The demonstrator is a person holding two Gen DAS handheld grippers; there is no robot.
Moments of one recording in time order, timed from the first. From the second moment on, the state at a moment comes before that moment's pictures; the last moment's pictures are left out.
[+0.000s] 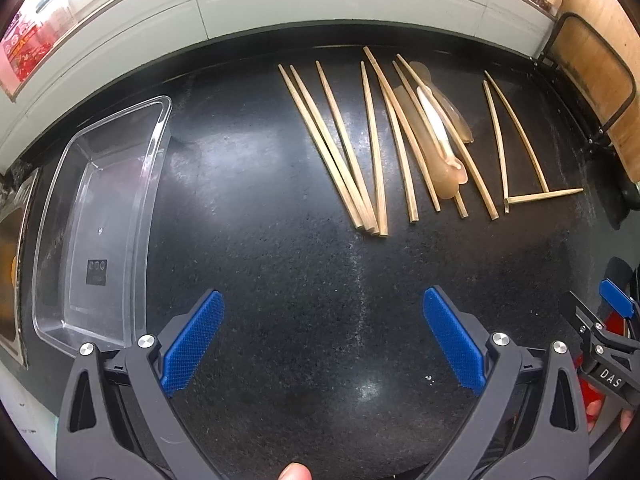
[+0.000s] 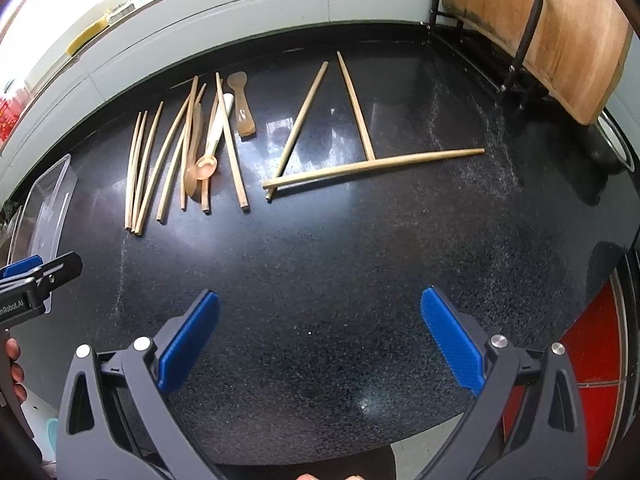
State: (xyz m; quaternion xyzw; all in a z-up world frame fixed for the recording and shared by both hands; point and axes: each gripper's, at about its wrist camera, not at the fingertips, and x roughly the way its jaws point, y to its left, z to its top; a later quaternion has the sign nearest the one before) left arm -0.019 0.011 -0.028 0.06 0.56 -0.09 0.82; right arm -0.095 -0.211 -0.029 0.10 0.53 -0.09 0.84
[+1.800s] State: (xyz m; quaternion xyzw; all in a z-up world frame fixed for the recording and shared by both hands) left arm 0.116 0.025 -0.096 -0.03 0.61 0.06 0.79; right arm 0.021 -0.318 -0.091 0.24 0.55 -0.34 0.73
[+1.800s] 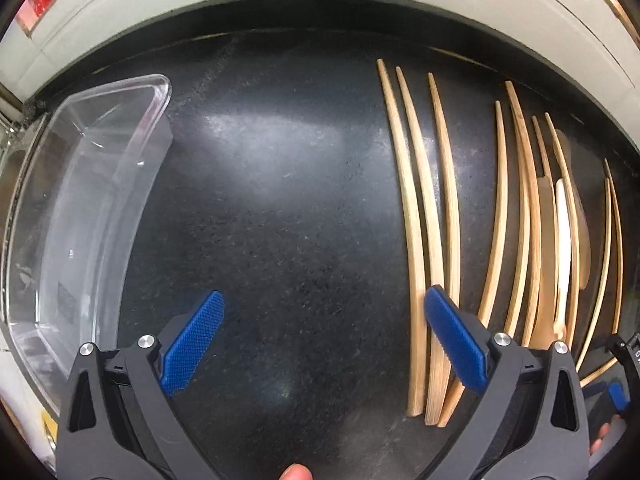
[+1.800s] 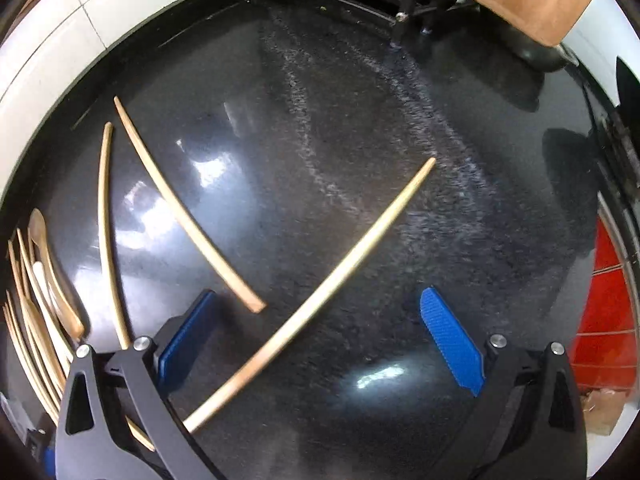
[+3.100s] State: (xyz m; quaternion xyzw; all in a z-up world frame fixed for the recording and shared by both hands) left arm 0.125 0.010 -0.094 0.01 0.54 0.00 0.84; right arm -0.005 -0.306 -0.098 0.27 0.49 -0.39 0.72
